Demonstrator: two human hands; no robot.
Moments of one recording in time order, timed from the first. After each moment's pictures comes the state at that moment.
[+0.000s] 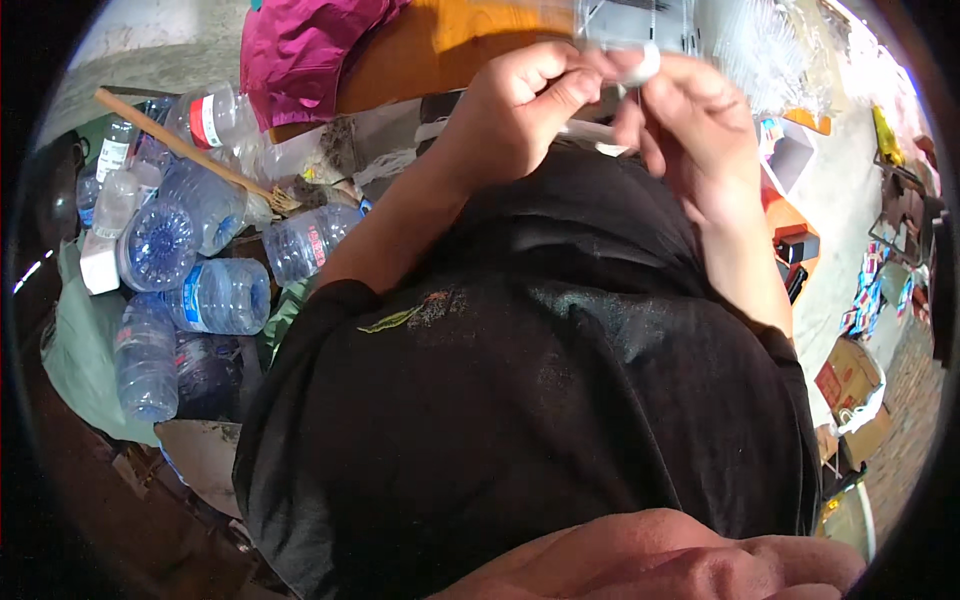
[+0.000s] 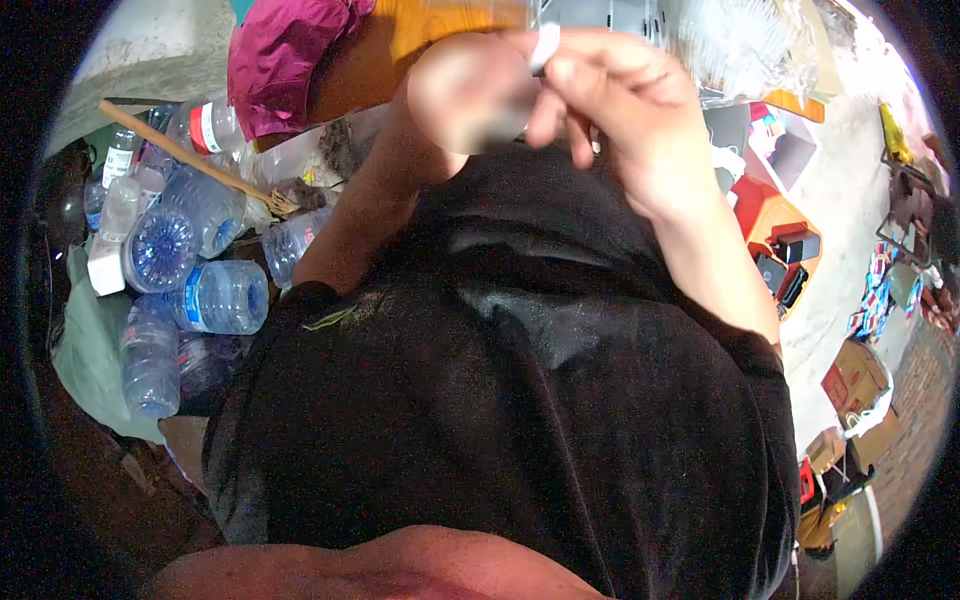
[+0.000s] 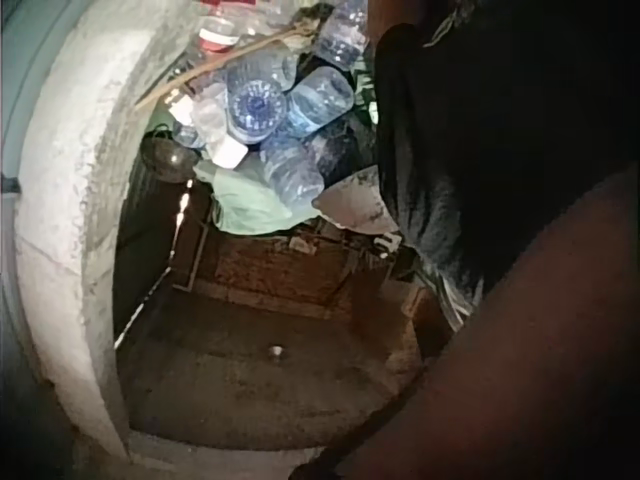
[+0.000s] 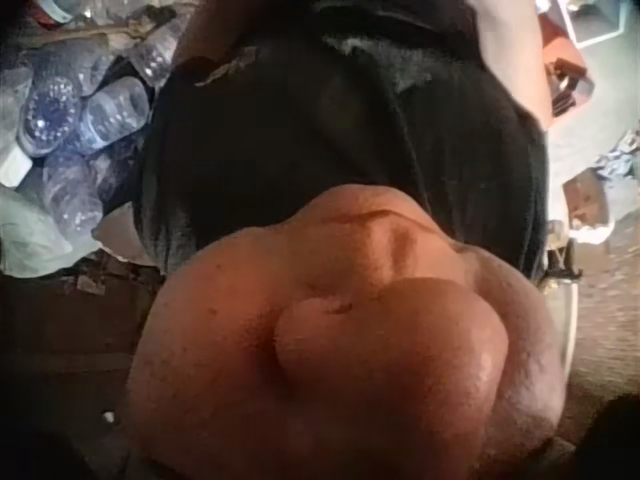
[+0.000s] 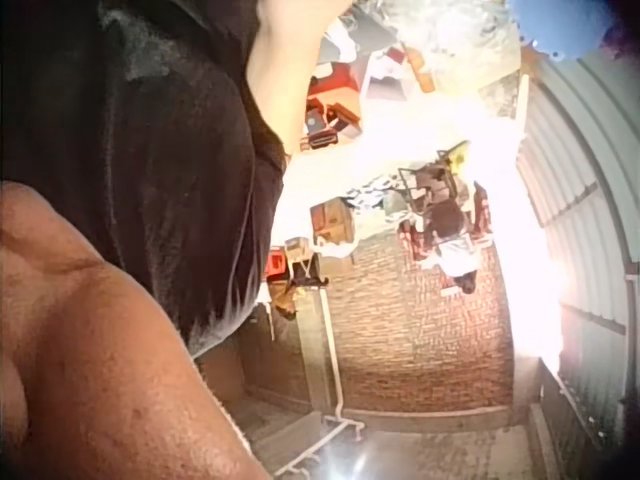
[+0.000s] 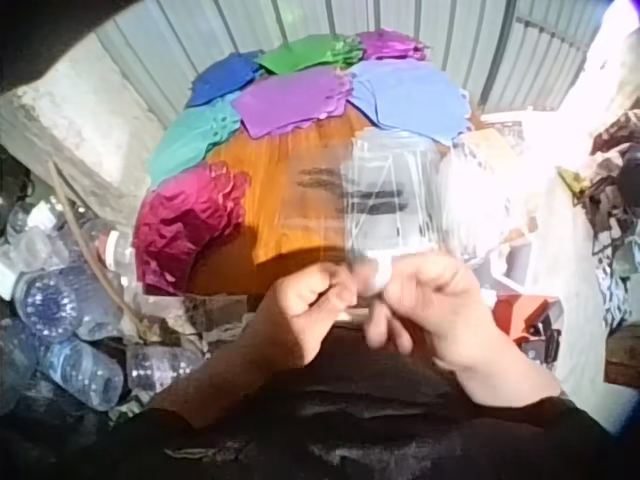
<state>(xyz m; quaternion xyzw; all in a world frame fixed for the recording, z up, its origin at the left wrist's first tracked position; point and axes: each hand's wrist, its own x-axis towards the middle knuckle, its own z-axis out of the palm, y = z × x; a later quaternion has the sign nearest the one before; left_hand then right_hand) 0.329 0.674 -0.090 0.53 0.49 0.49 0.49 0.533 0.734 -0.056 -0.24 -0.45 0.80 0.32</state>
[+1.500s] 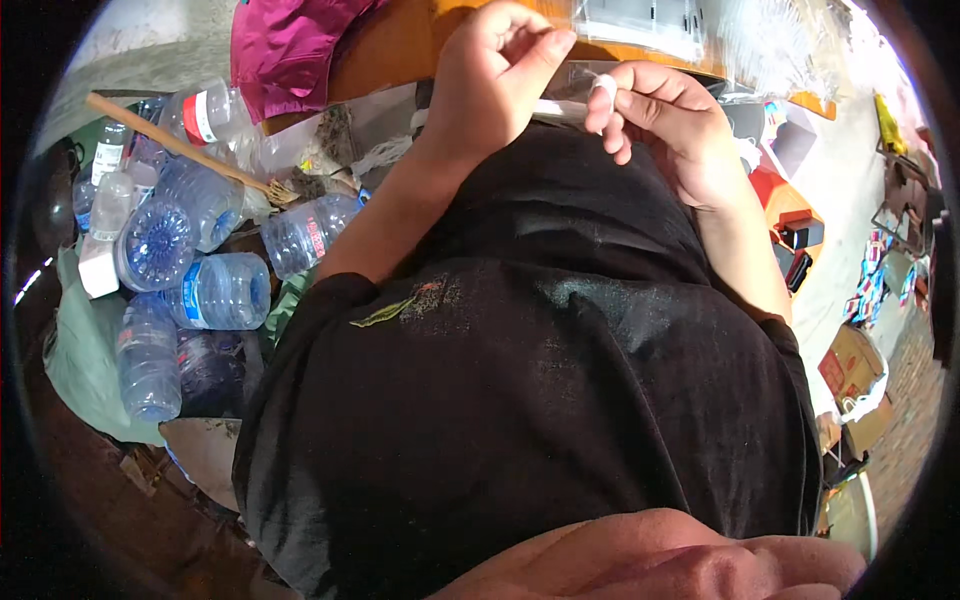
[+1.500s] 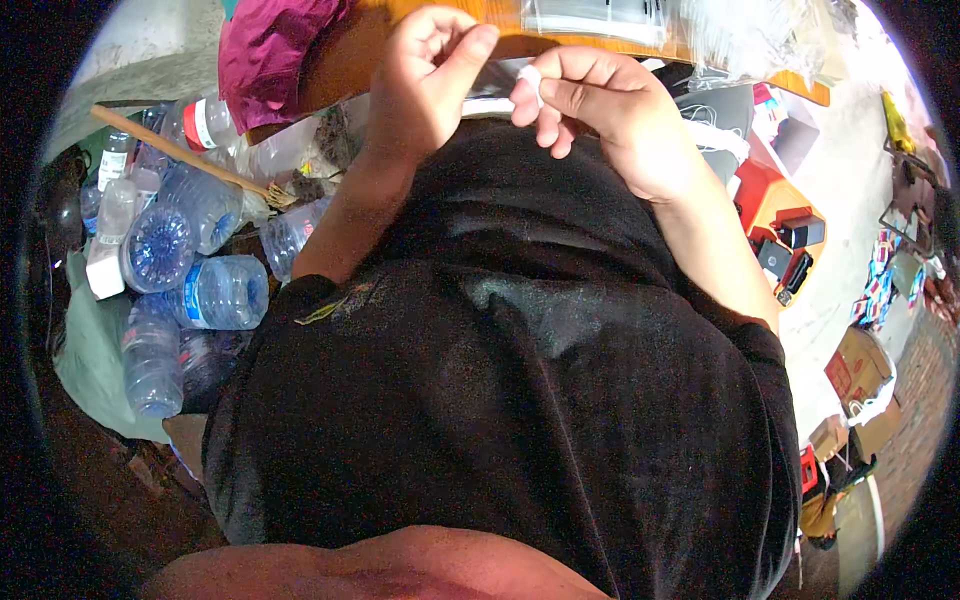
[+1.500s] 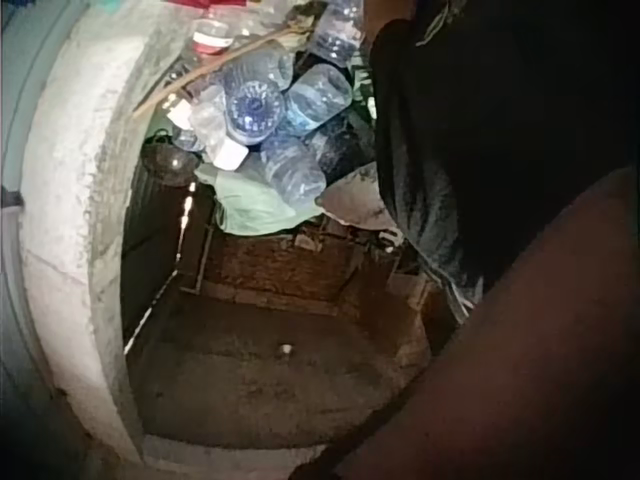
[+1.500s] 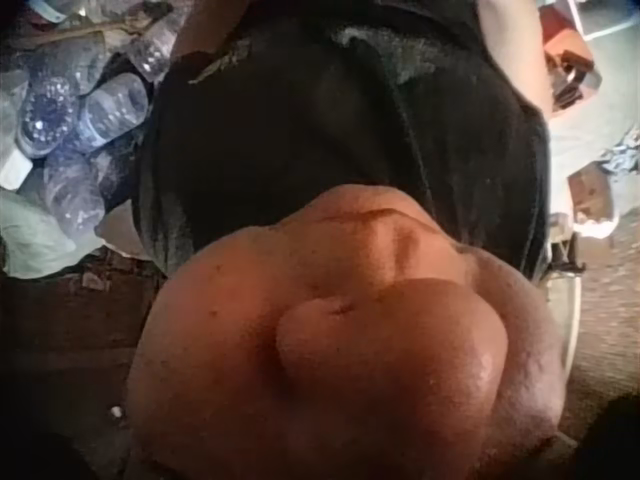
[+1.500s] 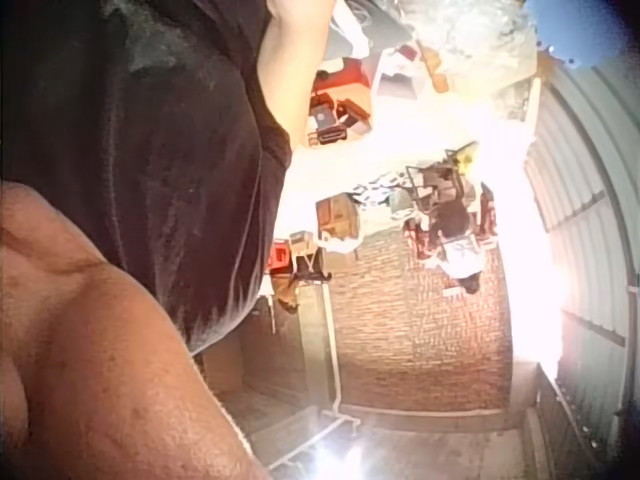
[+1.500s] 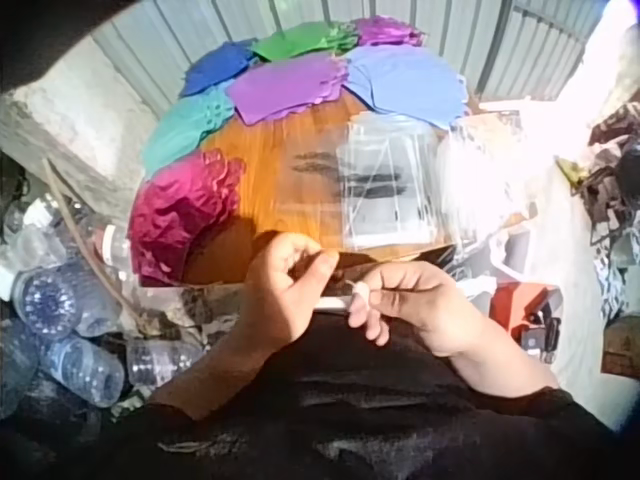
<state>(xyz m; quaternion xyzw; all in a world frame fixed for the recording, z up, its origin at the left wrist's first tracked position) 0.323 0.676 -0.085 0.52 0.63 0.46 0.34 0.538 0.727 -0.089 -0.27 -0.46 0.82 0.21</state>
